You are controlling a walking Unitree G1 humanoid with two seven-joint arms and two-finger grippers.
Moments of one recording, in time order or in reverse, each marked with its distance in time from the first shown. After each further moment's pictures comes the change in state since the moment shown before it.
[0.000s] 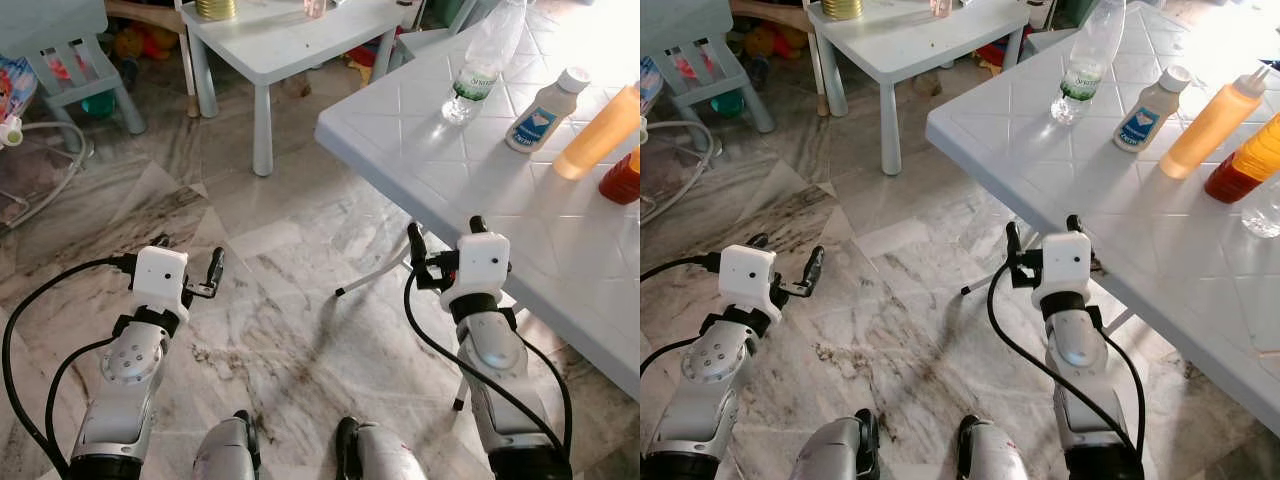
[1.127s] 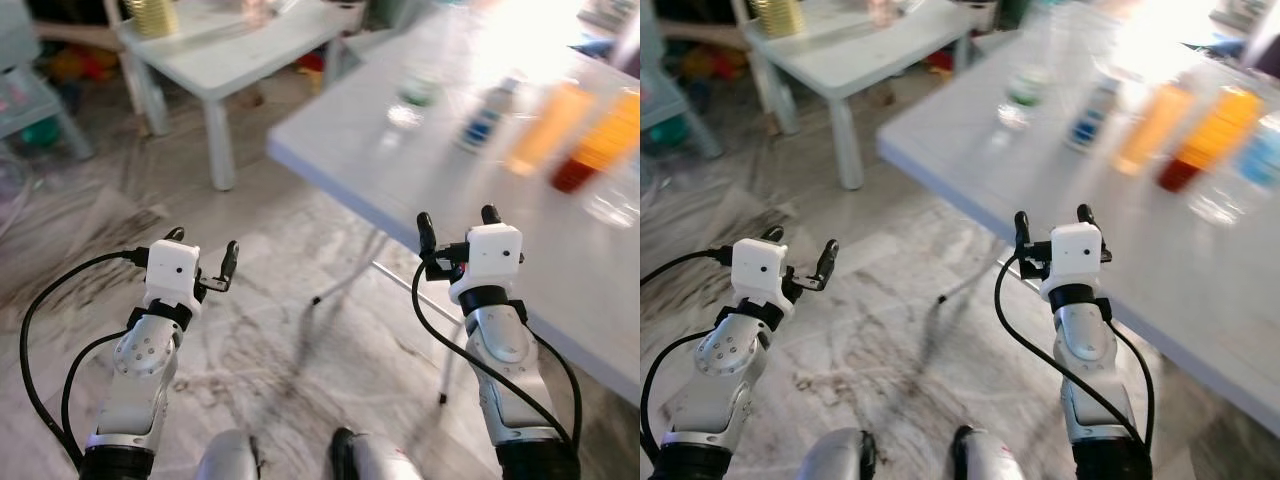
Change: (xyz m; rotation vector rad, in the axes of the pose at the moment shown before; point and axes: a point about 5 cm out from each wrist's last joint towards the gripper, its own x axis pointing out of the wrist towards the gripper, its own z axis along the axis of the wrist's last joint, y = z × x) left arm 0.009 -0.008 0.007 -0.035 -0.041 -0.031; right arm 0.003 -0.003 0.006 0.011 -0.043 0.002
